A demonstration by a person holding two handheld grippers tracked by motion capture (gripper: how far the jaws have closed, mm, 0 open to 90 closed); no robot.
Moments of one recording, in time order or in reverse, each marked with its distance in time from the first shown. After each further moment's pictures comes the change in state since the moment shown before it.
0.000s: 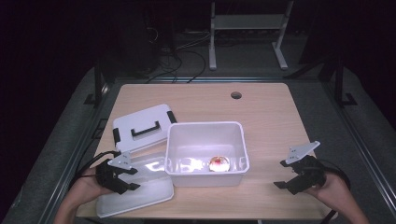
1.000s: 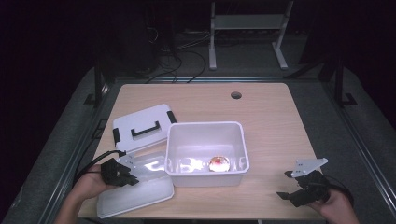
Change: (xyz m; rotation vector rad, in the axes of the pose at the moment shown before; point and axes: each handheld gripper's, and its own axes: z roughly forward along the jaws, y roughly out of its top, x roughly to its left) left arm 0.013 -0.001 0.016 0.113 -0.051 -0.011; right arm 0.017 -0.038 0.011 -0.051 -0.043 0.053
